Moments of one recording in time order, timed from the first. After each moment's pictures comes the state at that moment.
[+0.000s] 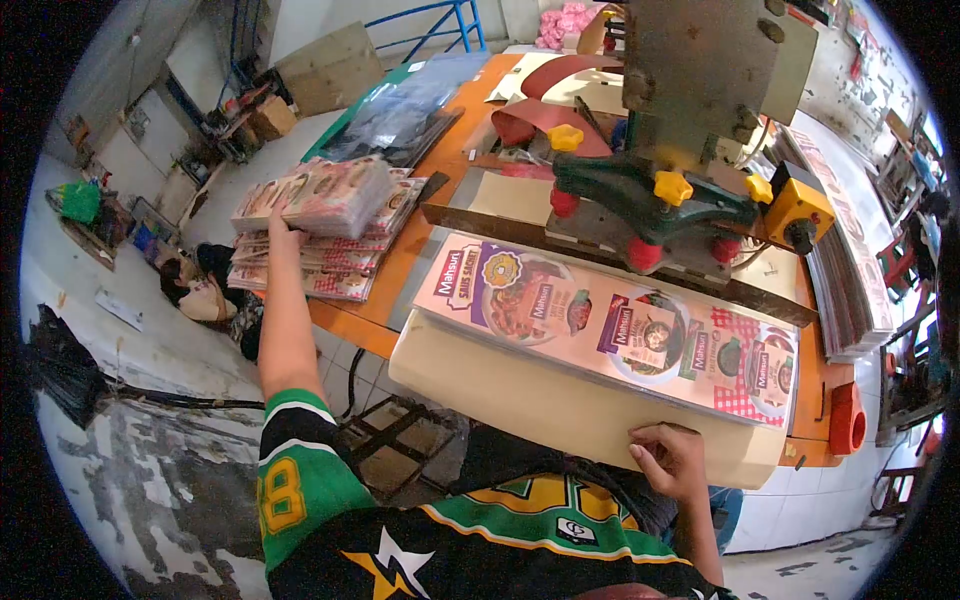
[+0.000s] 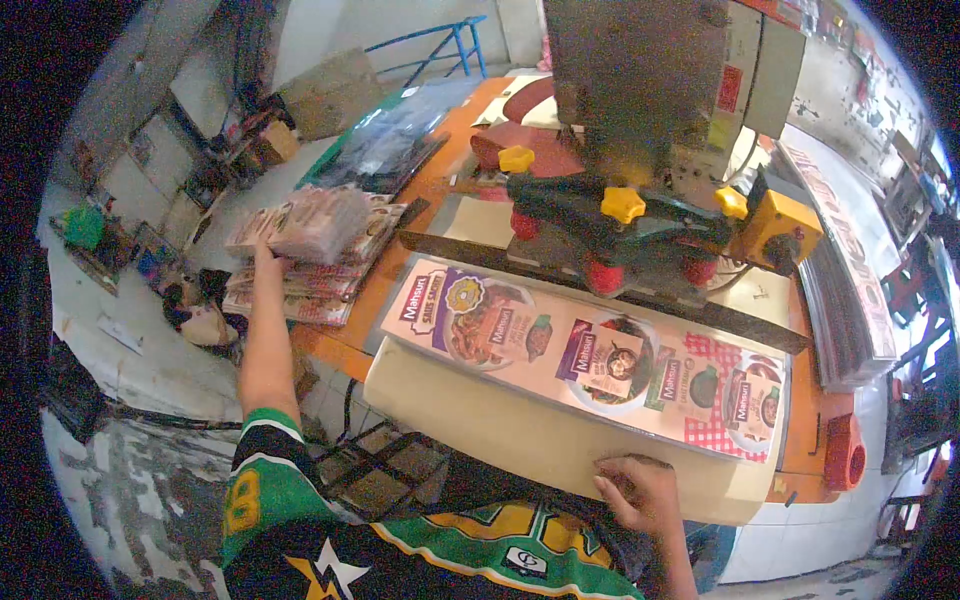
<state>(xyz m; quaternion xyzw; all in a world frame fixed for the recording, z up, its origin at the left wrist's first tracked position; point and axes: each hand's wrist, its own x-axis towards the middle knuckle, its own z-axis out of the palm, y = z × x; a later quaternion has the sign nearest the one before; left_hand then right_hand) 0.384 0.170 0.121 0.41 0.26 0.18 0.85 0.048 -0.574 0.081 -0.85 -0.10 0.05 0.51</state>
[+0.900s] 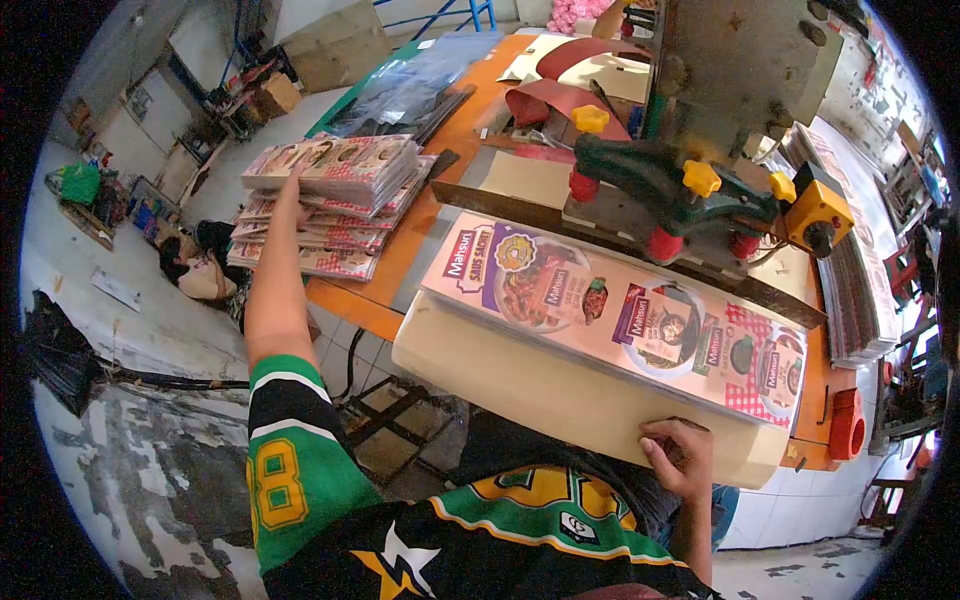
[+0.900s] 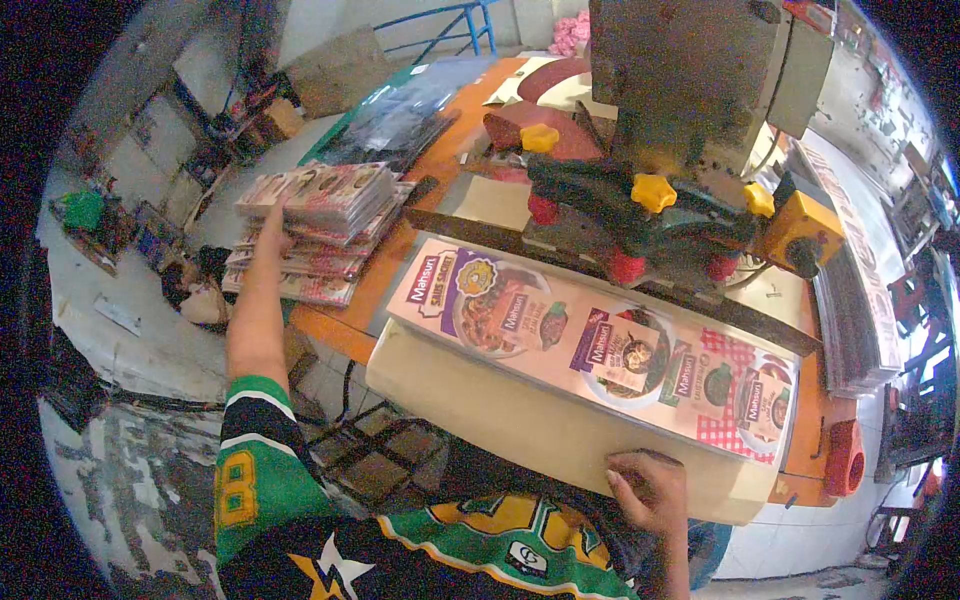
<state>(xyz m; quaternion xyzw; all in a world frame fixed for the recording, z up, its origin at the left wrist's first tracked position) 0.396 0.172 0.123 0.68 0.35 0.12 0.64 0.047 -0.572 0.083 -0.85 -0.11 0.01 0.51</state>
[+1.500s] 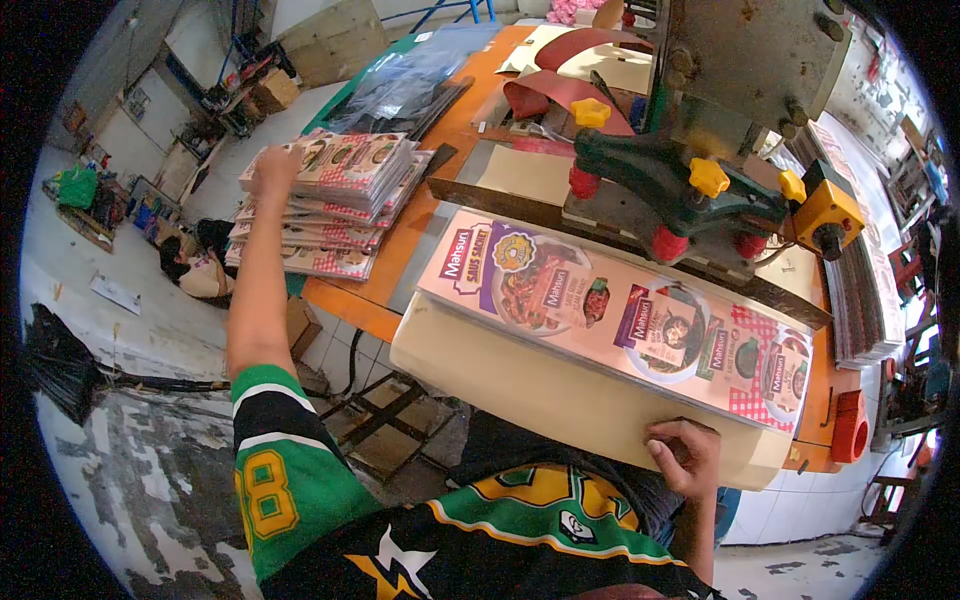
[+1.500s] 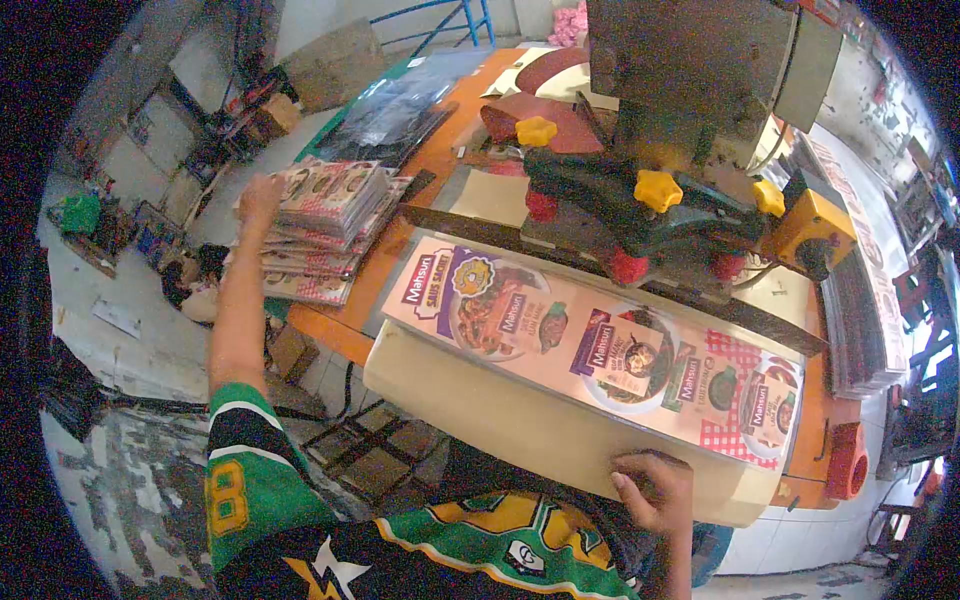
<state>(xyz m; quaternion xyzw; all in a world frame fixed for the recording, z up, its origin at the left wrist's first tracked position) 0.390 0.123 0.198 0.96 0.17 0.23 -0.04 0.051 -0.578 0.078 -0.84 -0.13 0.00 0.53</state>
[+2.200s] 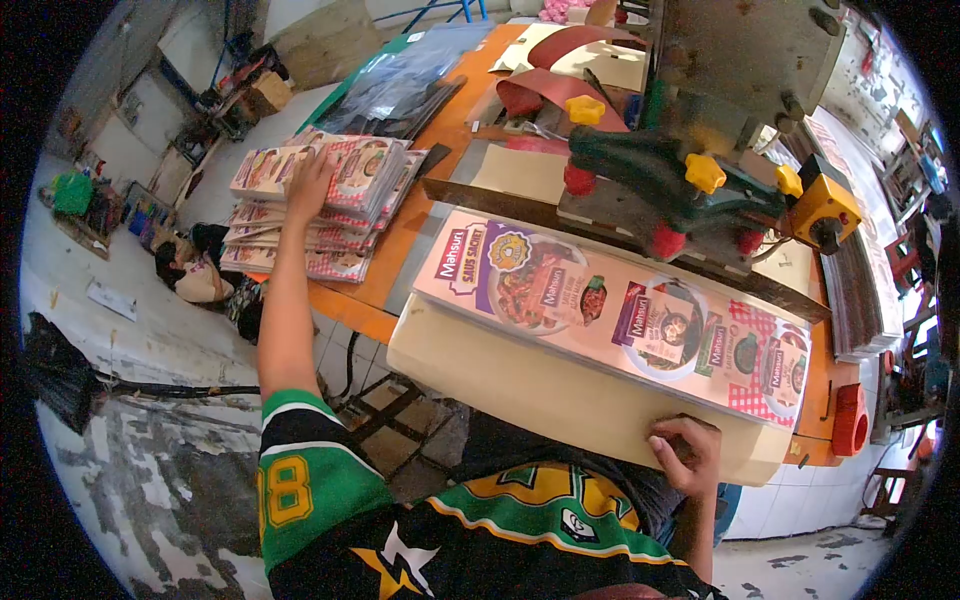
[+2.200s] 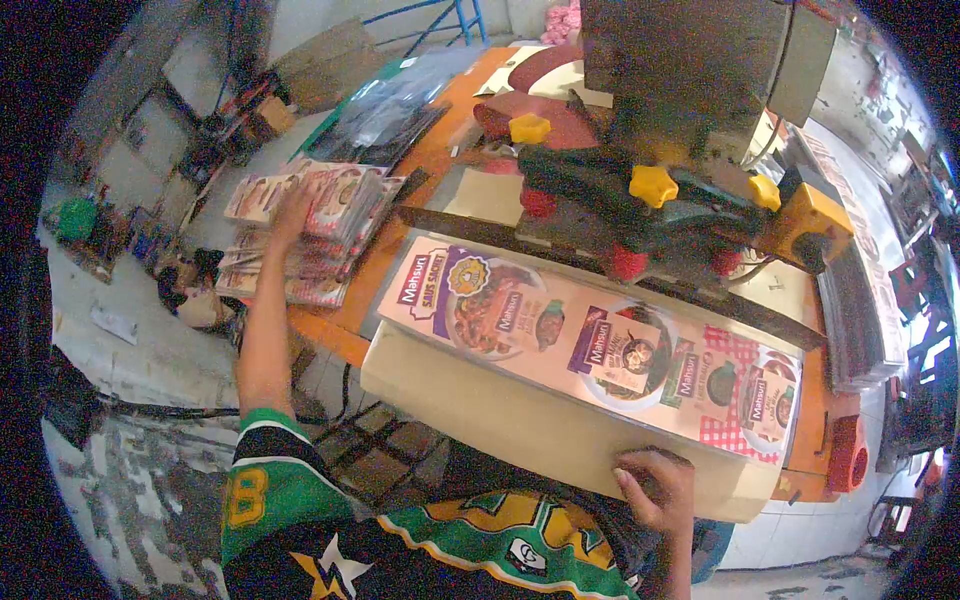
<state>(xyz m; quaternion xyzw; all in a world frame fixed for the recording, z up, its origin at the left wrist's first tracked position) 0.441 0.174 0.074 0.98 -0.02 0.22 -0.01 0.049 -0.573 0.085 -0.85 -0.08 -0.02 0.52</state>
